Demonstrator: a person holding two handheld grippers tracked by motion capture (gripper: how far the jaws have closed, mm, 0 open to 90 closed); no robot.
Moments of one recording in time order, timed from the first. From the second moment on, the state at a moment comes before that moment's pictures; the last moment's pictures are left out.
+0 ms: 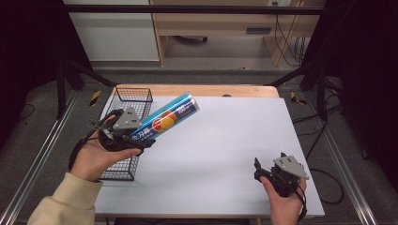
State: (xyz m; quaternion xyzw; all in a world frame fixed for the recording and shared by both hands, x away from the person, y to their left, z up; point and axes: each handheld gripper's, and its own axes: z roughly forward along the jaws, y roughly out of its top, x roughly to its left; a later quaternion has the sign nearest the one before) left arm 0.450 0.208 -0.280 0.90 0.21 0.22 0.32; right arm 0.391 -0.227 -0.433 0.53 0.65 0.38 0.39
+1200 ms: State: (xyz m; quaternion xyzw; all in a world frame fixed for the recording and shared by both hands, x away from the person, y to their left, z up) left arm 0.456 0.236 -0.286 0.88 0.31 0.25 0.27; right arm 0.391 -0.223 -0.435 0.52 0.65 0.39 0.39
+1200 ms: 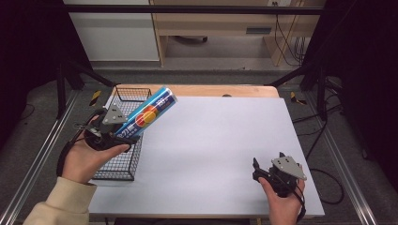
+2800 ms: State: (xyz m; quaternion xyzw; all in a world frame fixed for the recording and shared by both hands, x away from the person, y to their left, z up) left arm 0.465 0.263 -0.313 0.85 0.42 0.25 0.19; right arm 0.392 -0.213 -0.435 0.50 0.67 0.39 0.39
